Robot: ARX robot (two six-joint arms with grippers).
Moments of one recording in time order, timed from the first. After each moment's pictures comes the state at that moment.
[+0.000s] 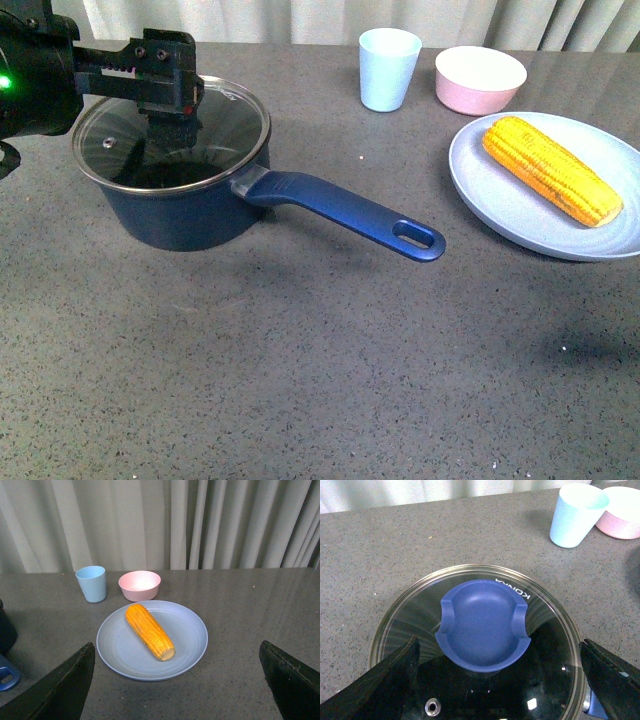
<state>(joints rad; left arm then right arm) -0.28 1.76 0.71 0.65 0.05 -0.02 0.00 0.00 0.02 0.00 0.00 -0.01</state>
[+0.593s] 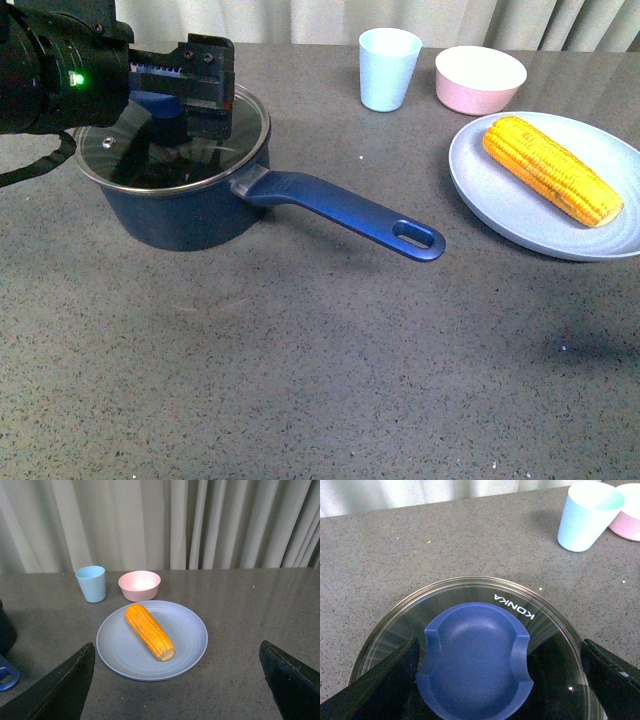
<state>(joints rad) -0.31 1.87 0.82 0.65 -0.01 -0.02 0.00 0.00 0.02 0.00 0.00 -0.01</state>
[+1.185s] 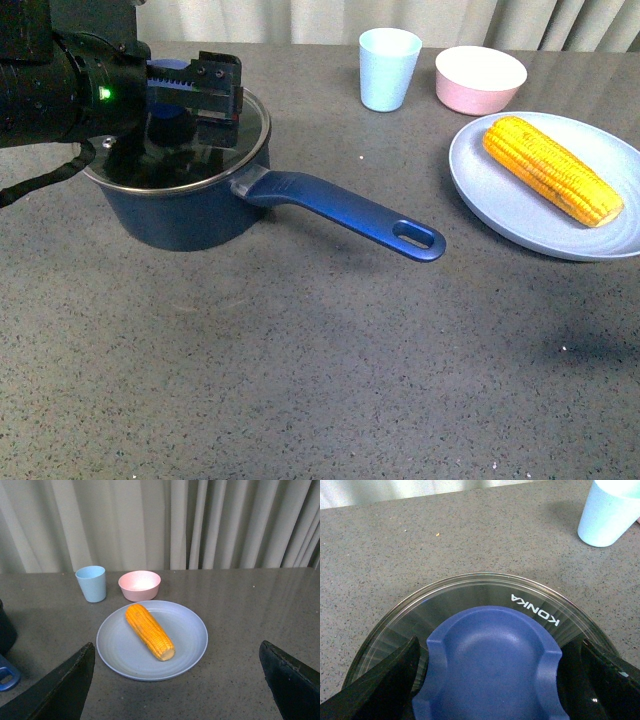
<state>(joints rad) -0.31 1.95 0.88 0.66 -0.06 -0.02 0.00 0.00 0.02 0.00 0.00 -0.01</state>
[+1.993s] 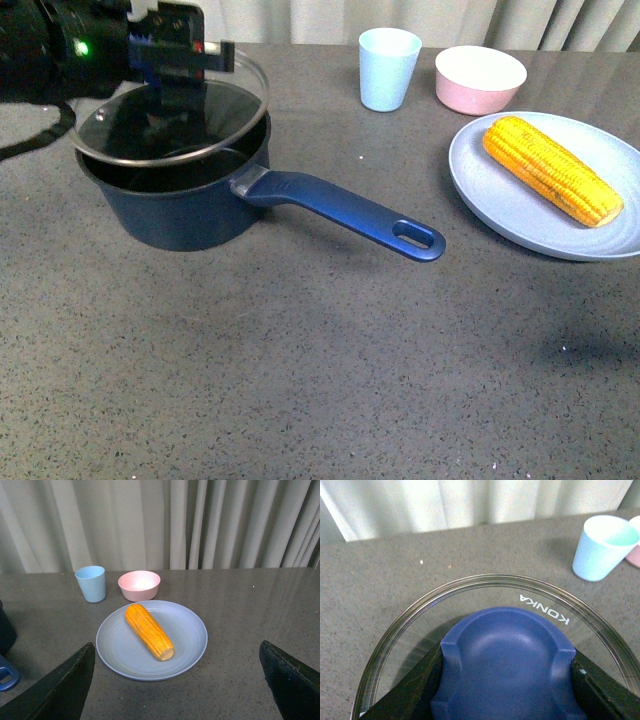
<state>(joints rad) -0.30 1.82 0.86 0.63 -0.09 -0.02 0.00 0.00 0.02 0.00 0.00 -0.01</state>
